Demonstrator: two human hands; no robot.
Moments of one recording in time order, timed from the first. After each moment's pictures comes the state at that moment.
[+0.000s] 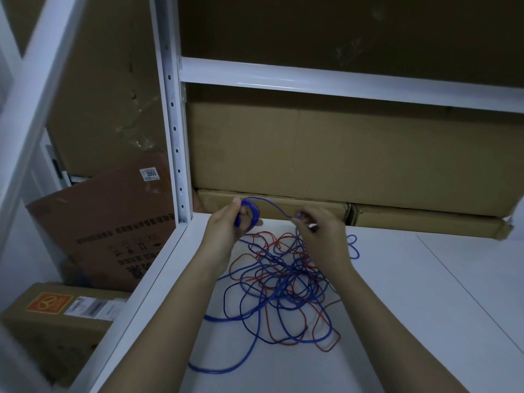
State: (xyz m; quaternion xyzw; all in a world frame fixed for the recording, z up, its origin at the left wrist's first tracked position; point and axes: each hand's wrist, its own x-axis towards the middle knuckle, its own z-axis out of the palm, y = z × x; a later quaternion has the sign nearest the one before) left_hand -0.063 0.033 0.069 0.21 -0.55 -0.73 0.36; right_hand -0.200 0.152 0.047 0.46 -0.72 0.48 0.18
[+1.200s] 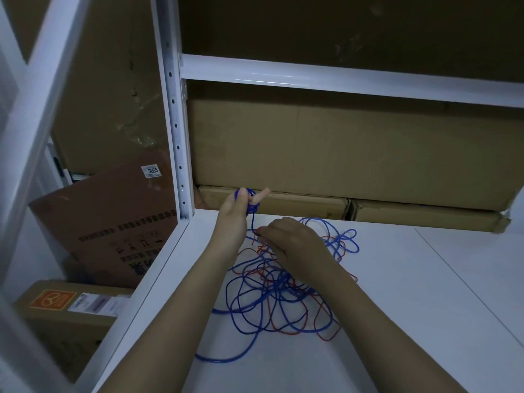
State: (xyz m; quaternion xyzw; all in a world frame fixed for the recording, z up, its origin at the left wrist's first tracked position) left_hand -0.065 0.042 0.070 0.17 -0.65 -0.64 0.37; right_hand -0.164 0.144 0.043 0.69 -0.62 0.25 0.29
